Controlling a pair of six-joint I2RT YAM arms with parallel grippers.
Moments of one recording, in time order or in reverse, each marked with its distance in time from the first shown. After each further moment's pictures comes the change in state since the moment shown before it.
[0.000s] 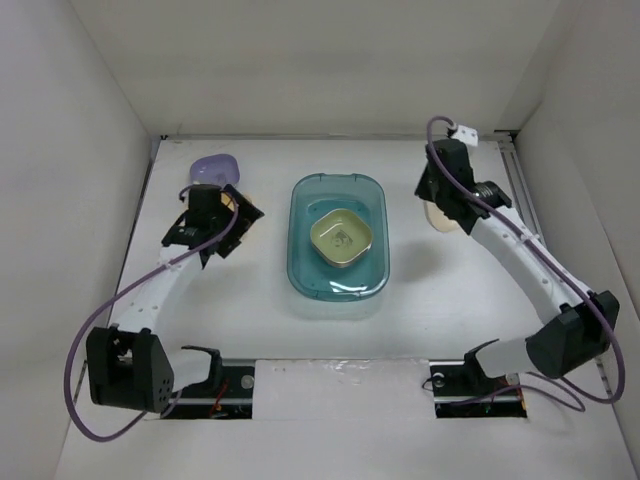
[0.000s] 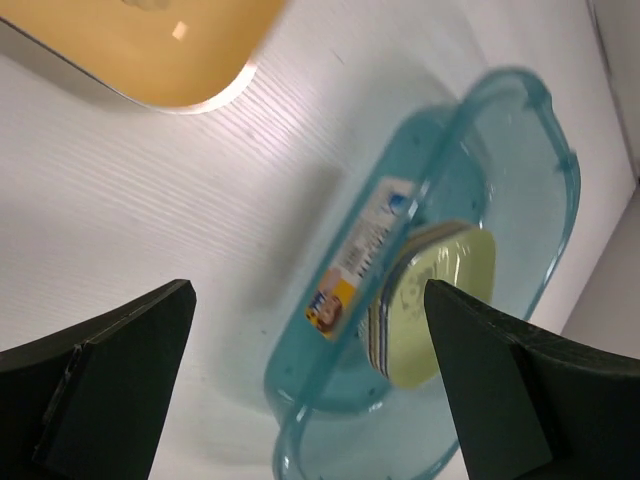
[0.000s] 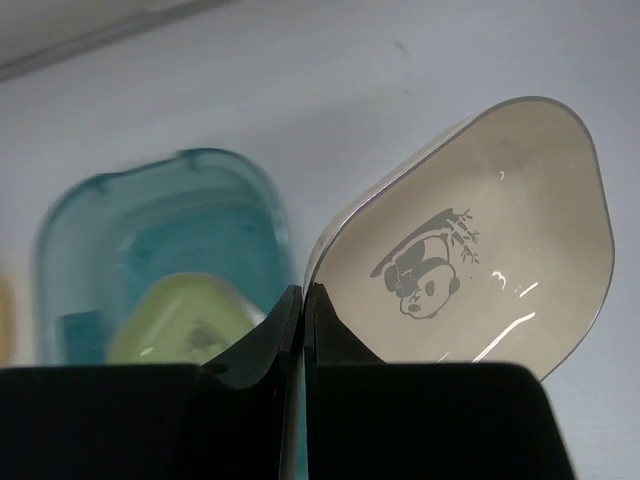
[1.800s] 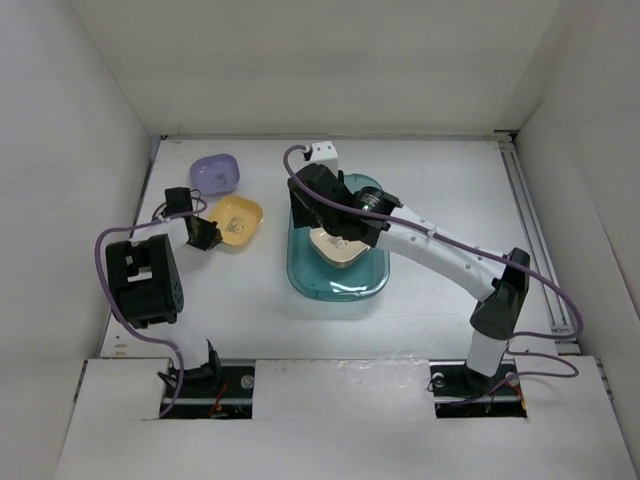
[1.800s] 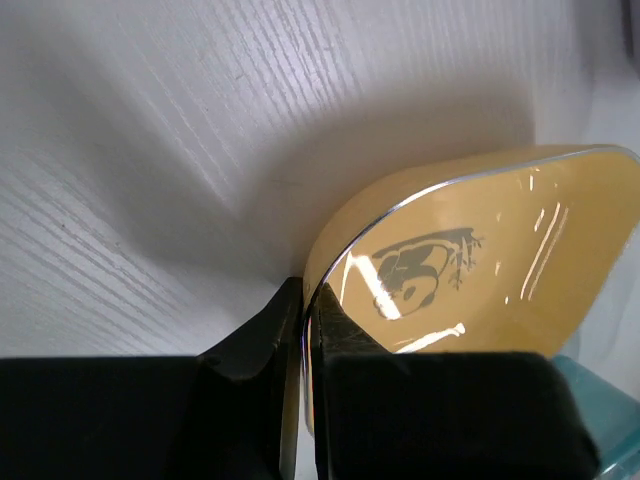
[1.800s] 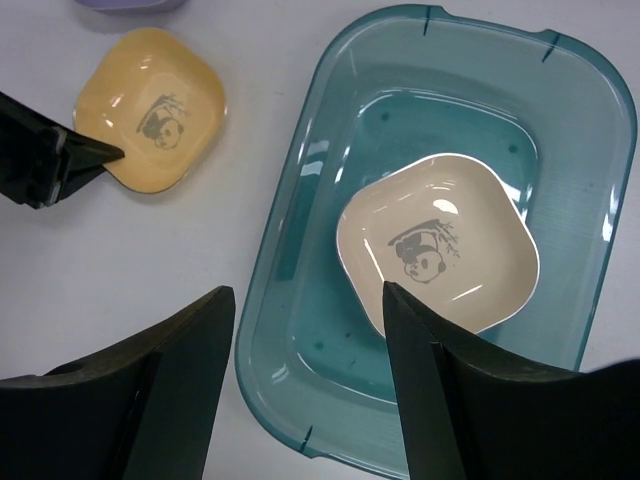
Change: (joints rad) left arm 0.367 0.497 0.056 0.142 0.031 -0.054; right arm 0.650 0.423 0.584 -0.204 0.132 0.011
